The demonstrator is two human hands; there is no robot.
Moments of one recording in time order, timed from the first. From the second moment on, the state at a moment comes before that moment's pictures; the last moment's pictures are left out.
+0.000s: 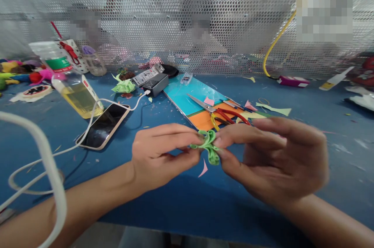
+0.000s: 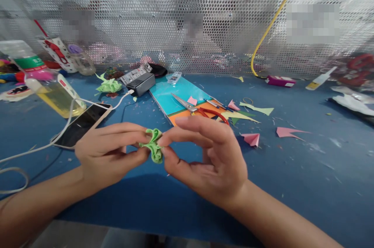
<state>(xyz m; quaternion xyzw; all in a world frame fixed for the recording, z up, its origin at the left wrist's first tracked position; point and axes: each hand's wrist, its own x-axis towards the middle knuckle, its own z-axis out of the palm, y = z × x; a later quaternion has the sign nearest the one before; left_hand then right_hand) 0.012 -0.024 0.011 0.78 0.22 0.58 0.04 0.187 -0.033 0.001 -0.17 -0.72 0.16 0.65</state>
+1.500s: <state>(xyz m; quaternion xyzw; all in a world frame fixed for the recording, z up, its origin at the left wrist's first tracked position) 0.006 -0.026 0.015 0.83 0.22 0.51 -0.05 0.202 -0.042 -0.006 -0.22 -0.82 0.04 0.52</state>
